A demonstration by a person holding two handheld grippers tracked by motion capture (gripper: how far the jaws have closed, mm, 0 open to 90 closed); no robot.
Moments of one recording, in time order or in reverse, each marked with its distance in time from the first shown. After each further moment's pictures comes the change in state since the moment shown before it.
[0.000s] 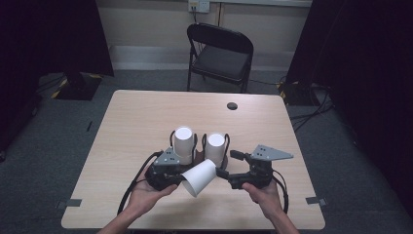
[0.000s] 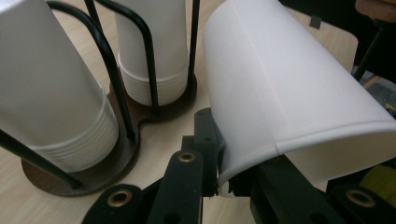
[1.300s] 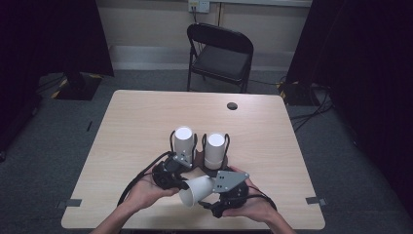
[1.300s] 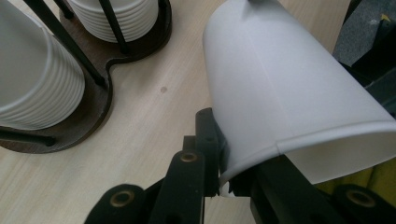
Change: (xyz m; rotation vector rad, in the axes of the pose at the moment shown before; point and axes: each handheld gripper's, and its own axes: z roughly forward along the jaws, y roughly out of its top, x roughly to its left) left arm -0.005 0.021 0.013 0.354 -0.081 0.072; right arm 0.049 -0.028 0.043 0.335 0.103 -0.517
